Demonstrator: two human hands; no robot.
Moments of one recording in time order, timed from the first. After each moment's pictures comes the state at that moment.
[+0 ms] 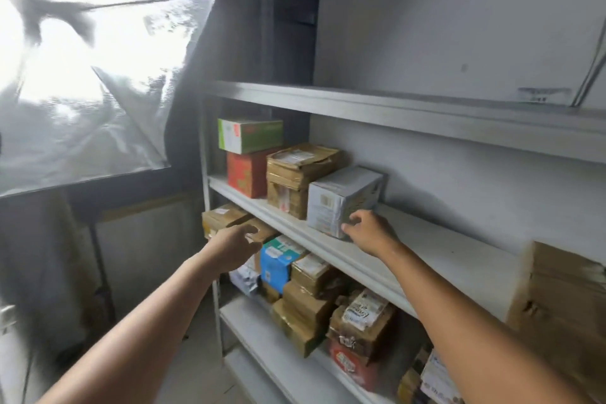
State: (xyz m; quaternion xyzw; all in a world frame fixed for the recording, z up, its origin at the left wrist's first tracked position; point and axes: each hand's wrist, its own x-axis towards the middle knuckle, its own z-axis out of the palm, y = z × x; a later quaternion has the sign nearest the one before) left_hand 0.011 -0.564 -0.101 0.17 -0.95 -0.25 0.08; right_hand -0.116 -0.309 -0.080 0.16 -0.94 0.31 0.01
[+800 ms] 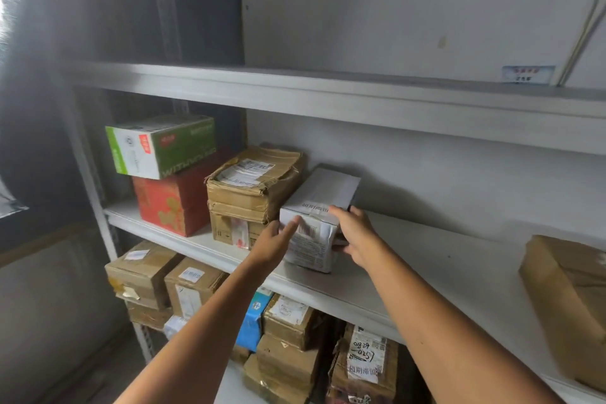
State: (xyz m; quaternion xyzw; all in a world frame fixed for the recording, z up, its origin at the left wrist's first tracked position) left_hand -0.232 -0.555 -0.129 0.00 -0.81 -0.59 0.04; right_hand -0.263 -0.391 -0.100 -0.09 -0.69 0.72 -0.02
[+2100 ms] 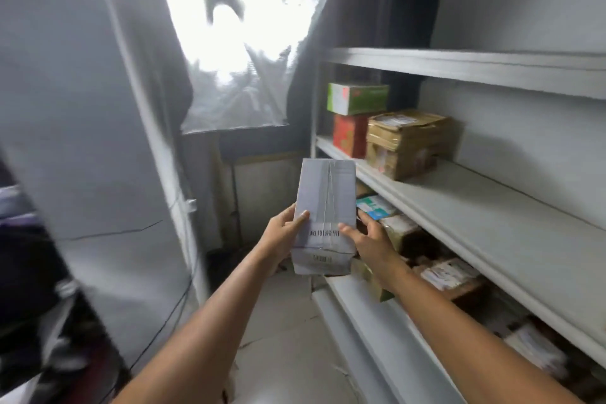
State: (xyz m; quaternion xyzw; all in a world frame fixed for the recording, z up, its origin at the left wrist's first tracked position) left_hand 0.180 -0.491 -0.136 0.21 -0.68 -0.66 0.24; right_hand 0.060 -0.356 -0.146 0.30 -0.65 0.66 -0.23
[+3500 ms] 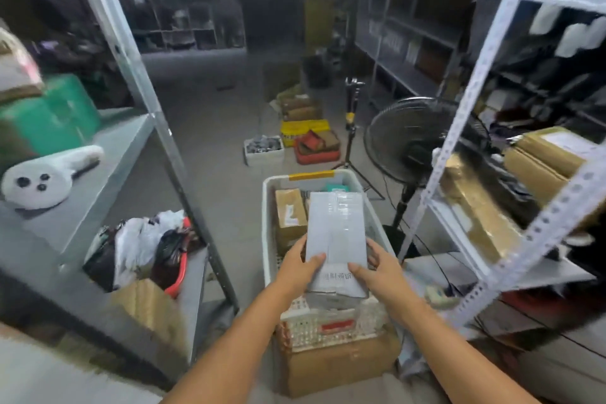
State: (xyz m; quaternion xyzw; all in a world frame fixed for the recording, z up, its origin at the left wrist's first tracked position) left_hand 0.830 -0.220 -0.359 0.72 -0.15 -0.31 0.60; right_hand 0.717 -0.364 -0.351 0.69 -0.26 0.10 -0.67
